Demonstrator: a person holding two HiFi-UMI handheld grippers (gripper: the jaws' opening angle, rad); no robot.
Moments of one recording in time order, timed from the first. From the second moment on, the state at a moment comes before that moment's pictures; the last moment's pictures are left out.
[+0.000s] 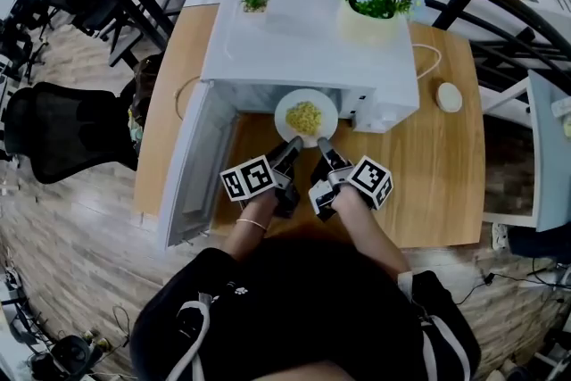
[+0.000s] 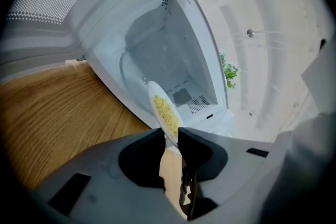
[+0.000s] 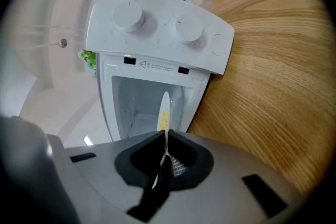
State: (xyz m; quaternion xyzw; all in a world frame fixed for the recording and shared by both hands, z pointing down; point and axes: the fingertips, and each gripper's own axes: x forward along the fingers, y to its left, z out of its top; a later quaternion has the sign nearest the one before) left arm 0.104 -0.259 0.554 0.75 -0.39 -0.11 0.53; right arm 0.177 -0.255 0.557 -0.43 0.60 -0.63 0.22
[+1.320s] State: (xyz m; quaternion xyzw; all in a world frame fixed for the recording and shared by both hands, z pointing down) left arm 0.097 -0.211 0.482 0.78 -0.37 -0.15 0.48; right arm 0.171 -0.211 0.492 -0.38 0.66 -0.60 0.25
